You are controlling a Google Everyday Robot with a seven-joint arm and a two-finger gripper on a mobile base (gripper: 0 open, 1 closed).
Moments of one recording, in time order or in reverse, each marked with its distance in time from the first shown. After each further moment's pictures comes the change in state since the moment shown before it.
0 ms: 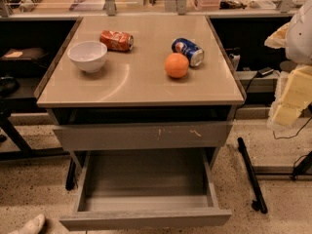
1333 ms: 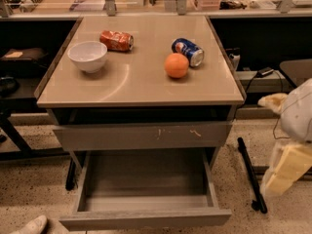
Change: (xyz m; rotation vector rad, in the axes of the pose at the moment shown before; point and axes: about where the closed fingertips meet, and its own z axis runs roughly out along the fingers) arm 0.030 0.080 0.071 -0.078 -0.094 0.032
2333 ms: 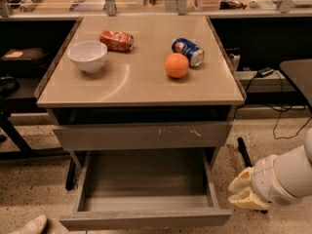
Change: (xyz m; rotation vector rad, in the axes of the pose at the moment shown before) arm 0.057 0.061 0.161 -0.128 -0.114 0.061
